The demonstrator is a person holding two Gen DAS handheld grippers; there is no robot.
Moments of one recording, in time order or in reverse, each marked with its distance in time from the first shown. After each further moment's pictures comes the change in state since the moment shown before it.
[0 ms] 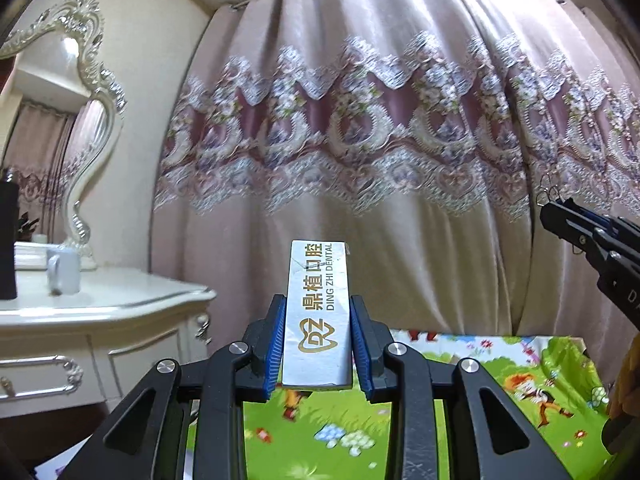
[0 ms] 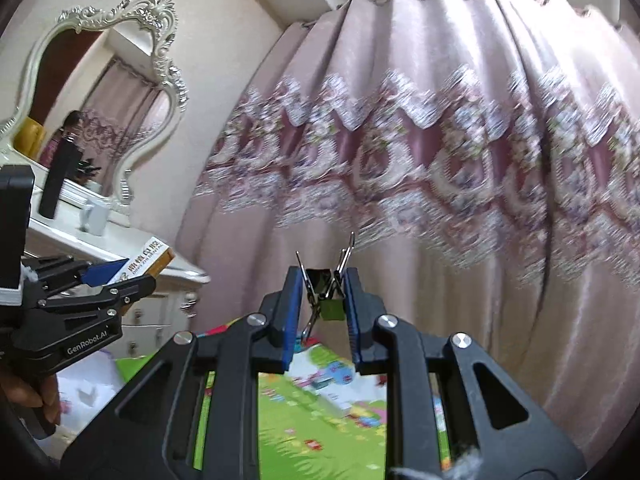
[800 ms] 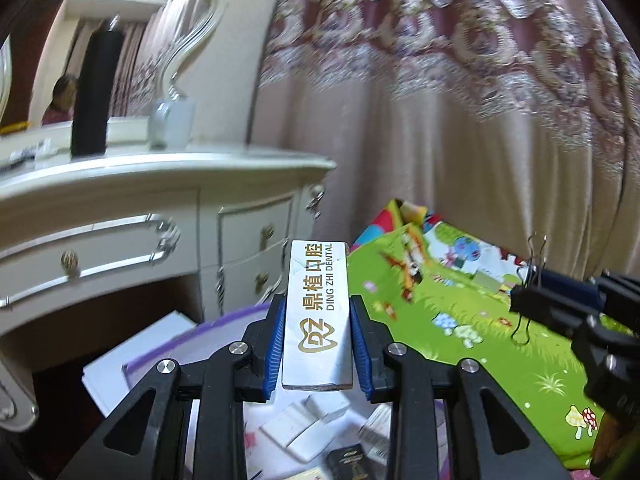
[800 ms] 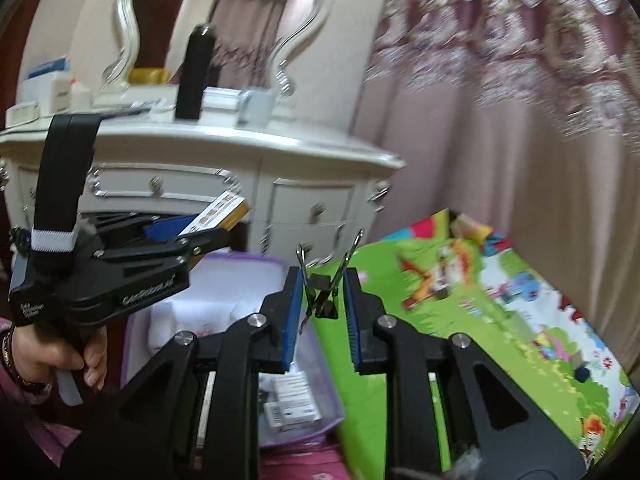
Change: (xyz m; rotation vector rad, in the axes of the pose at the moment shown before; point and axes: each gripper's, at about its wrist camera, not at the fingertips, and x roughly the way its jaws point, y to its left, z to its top) left arm -0.014 0.135 -0.096 -0.180 0.375 0.273; right arm 0.066 0.151 -0.072 -0.006 0.415 0.626
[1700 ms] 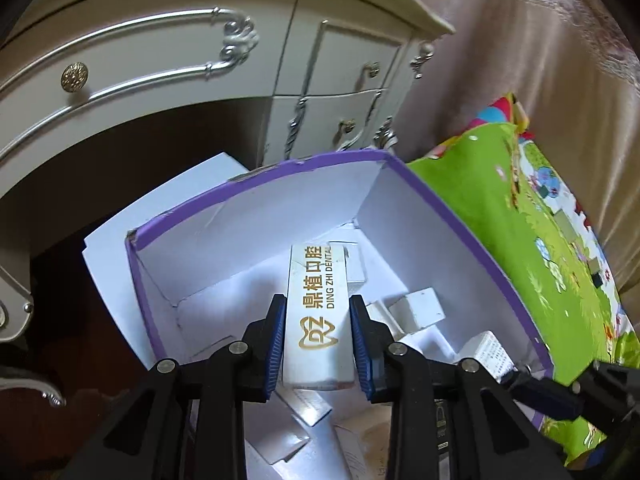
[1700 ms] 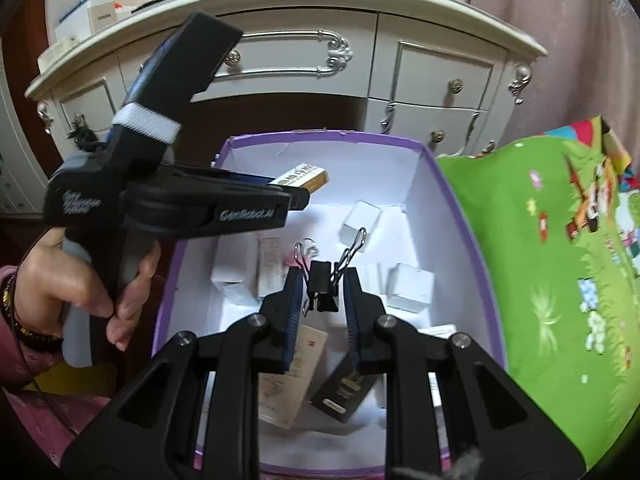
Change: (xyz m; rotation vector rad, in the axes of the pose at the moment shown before) left arm 0.096 0.089 -0.056 -0.210 0.507 0.133; right arm 0.117 0.063 -0.054 -0.013 0.369 0.383
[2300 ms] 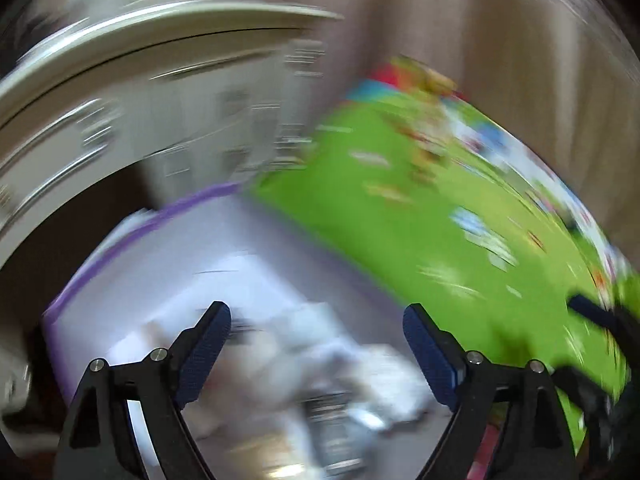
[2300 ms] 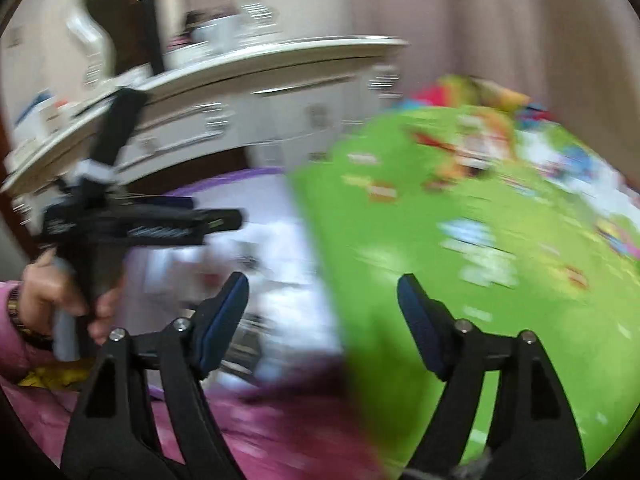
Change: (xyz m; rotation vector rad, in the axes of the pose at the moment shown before) left arm -0.004 -0.168 -0.004 0.339 -0.015 -0.099; right arm -0.108 -0.121 -0.073 0.304 -0.152 -0.218
